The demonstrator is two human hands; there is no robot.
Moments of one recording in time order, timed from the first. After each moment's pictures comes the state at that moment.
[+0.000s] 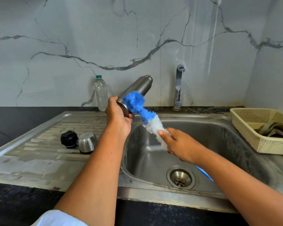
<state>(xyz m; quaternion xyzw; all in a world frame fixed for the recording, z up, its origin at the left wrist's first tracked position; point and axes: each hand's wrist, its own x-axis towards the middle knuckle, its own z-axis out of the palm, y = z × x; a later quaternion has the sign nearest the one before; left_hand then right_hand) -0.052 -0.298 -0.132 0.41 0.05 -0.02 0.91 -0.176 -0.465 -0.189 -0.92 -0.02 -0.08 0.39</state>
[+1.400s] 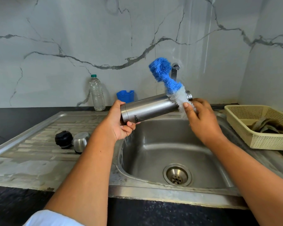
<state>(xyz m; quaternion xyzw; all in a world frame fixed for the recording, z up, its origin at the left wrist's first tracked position) -0.053 -0.285 -0.142 0.57 0.02 -0.28 0.77 -0.172 -0.525 -0.170 -0.85 0.06 -0.38 0.36</state>
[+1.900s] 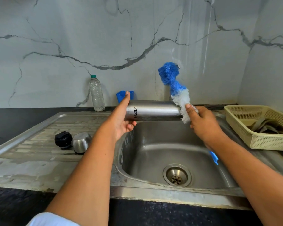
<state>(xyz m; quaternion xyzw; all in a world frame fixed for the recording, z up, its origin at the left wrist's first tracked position) -0.063 -0.294 -0.138 0.65 -0.06 -0.16 0.74 -0.161 -0.531 -0.178 -0.78 0.09 -0.32 0.53</state>
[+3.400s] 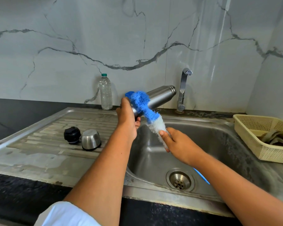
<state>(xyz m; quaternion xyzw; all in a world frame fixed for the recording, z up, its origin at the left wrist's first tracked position) -0.049 -0.306 -0.147 0.54 0.05 -0.03 0.84 -0.168 -0.457 -0.191 -0.93 -0.03 -0.13 0.35</state>
